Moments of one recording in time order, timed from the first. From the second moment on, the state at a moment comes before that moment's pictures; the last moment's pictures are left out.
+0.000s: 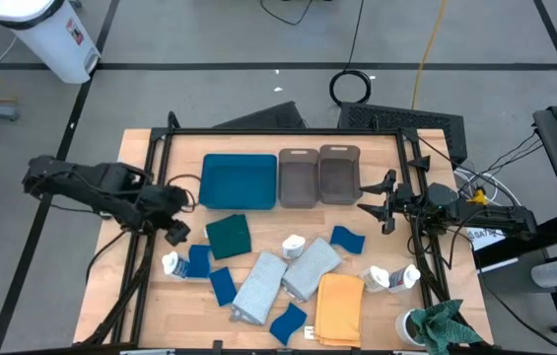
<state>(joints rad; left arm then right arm) -0.23 0.97 1.08 -1.32 0.25 -1.15 -0.09 0.02 0.01 0.07 0.05 0.04</state>
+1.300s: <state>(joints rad) -0.68 1.29 1.08 -1.28 0.08 -1.84 -0.09 0.02 0.01 0.07 0.05 0.04</state>
